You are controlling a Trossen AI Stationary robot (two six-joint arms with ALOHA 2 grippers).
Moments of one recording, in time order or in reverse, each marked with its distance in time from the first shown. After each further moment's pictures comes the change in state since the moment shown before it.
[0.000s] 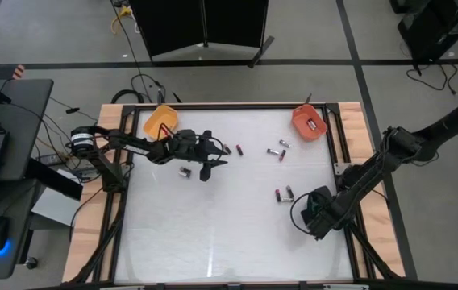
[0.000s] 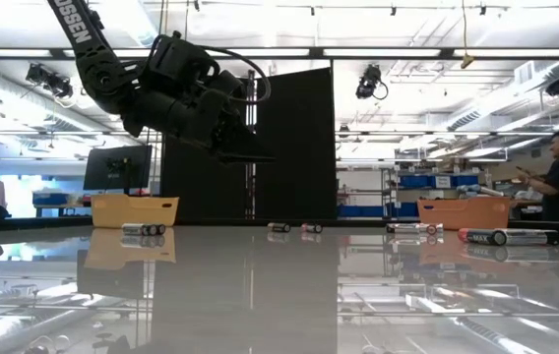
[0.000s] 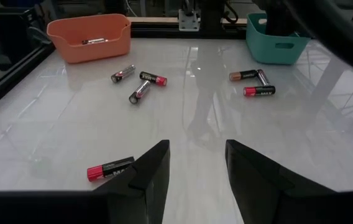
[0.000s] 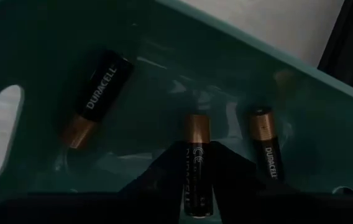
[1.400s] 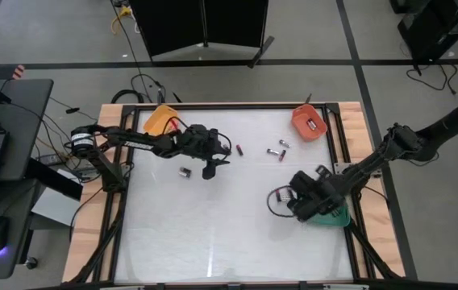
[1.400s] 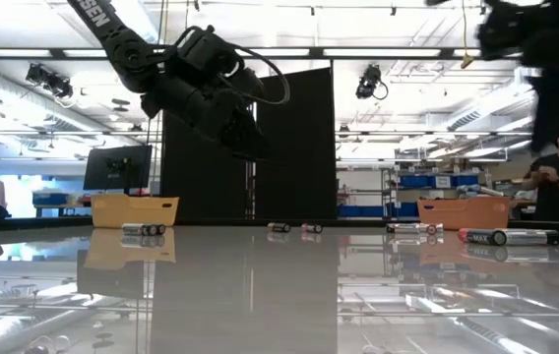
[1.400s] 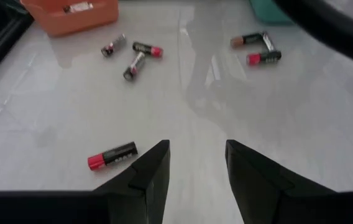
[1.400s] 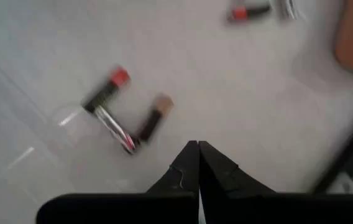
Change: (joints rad) left arm 0.000 0.000 0.191 -0.398 0.000 0.109; right arm -0.260 -0.042 0.248 -0.185 0.480 -0.824
